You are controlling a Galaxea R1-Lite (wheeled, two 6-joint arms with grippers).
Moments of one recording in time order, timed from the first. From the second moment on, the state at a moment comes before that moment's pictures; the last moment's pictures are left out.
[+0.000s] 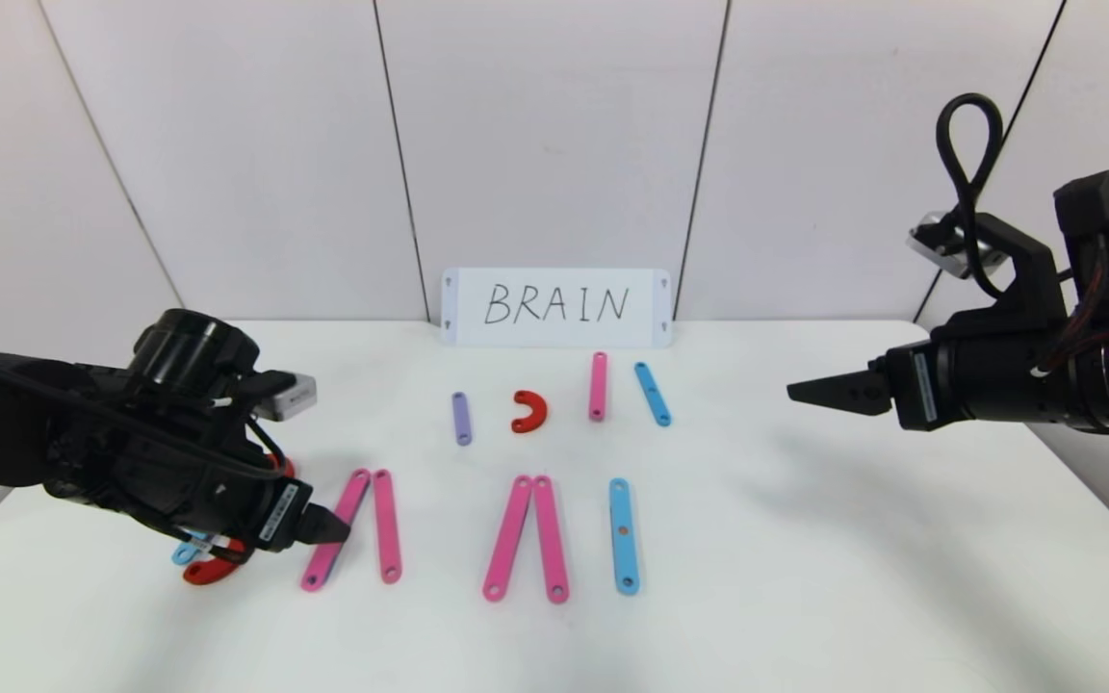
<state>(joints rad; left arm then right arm) -0.17 1.71 -0.91 0.24 -0.11 0.12 0.25 1.53 -1.03 0.12 0.22 -0.01</state>
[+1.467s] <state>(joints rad) -0.21 1.84 -0.92 0.15 -0.02 0.05 0.25 1.53 -0.99 0.08 0.22 -0.01</state>
